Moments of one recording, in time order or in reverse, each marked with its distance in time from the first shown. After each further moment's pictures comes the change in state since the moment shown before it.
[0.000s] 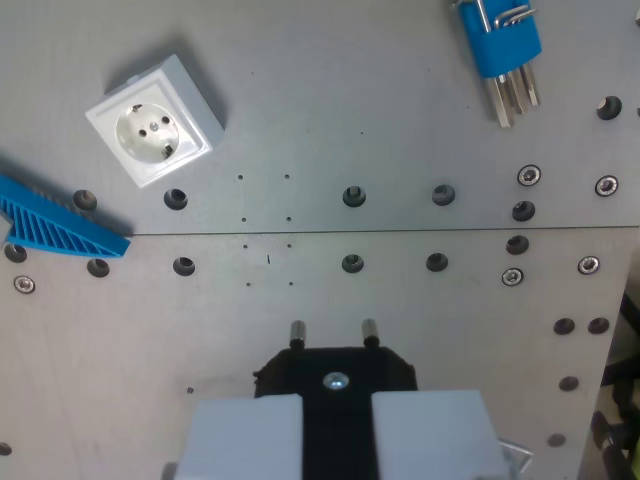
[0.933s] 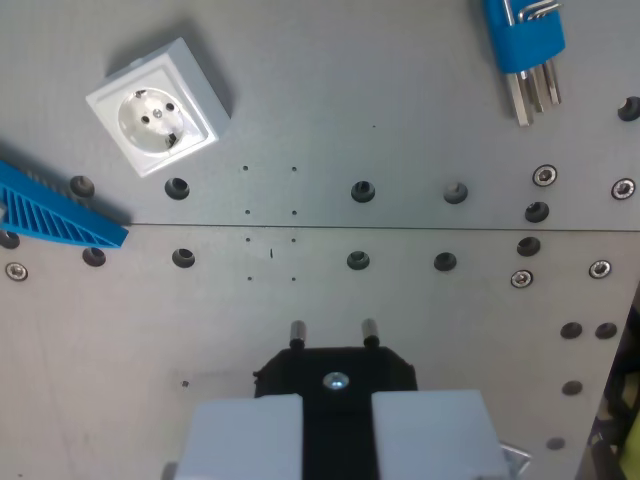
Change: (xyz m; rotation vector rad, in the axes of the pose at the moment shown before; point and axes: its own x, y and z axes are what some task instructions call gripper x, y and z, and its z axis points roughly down) arm 0.000 -0.009 0.018 0.002 -0.030 -0.036
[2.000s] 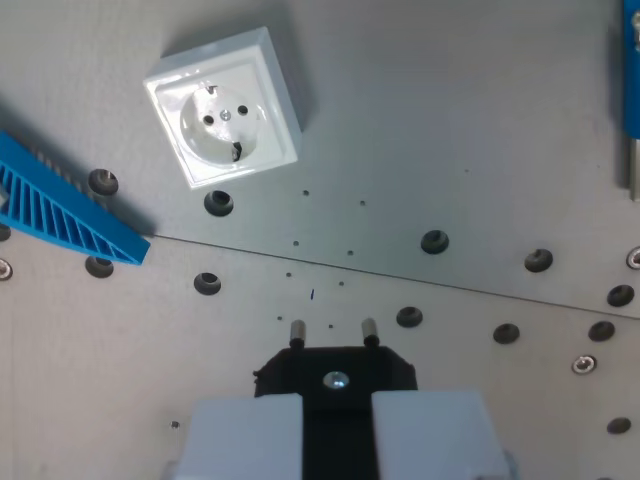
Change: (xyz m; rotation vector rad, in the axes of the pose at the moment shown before) arm -0.008 -0.060 0.077 -0.009 0.002 -0.182
